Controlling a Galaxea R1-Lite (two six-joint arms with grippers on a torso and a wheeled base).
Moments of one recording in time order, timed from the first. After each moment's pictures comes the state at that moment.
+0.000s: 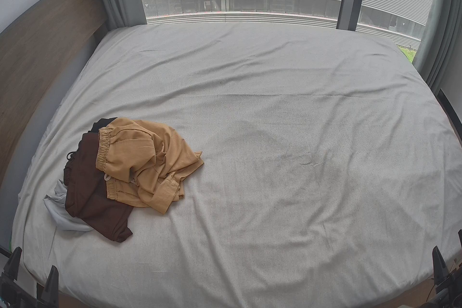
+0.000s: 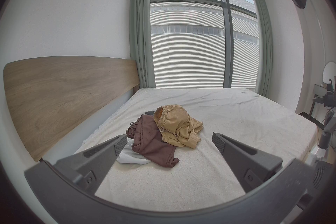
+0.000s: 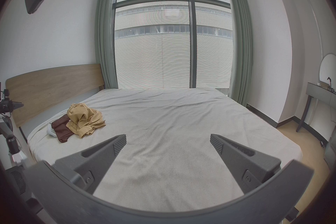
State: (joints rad) left arm 0.00 0.02 -0.02 0.00 0.01 0.01; right arm 0.01 0.02 -0.02 0.00 -0.02 0.01
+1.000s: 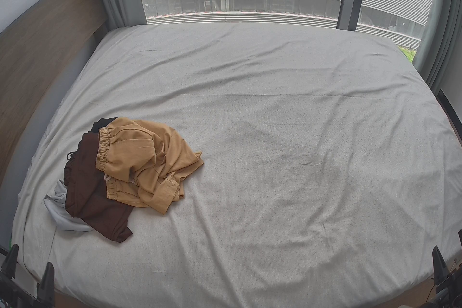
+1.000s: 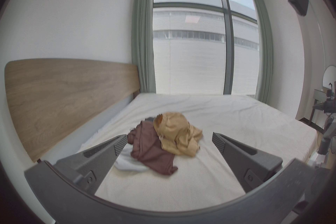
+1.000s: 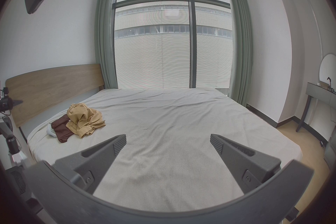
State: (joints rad) left arm 0.00 0.02 -0.02 -0.03 0.01 -0.02; right arm 0.01 0.02 -0.02 0.00 -0.02 0.01
